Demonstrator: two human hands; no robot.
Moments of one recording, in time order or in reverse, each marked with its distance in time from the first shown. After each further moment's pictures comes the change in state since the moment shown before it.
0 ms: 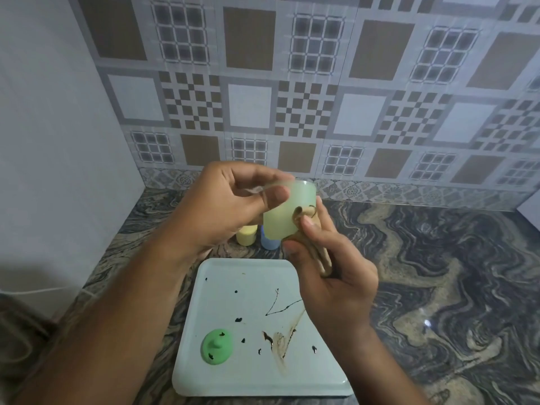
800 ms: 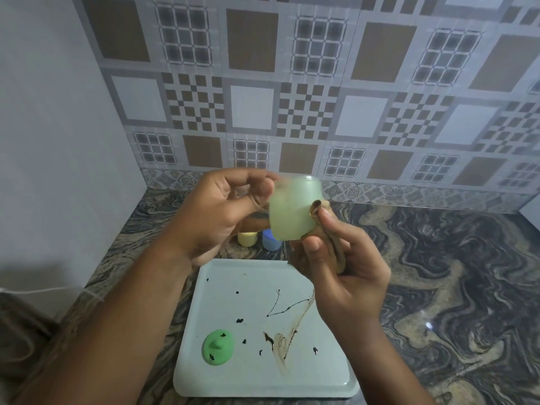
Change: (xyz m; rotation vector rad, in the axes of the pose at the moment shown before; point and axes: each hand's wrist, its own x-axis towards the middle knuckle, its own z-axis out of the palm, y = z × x) left_hand -0.005 -0.009 -0.005 -0.170 -0.003 -0.080; right_hand 0.003 -0.004 -0.005 0.136 -0.001 0.151
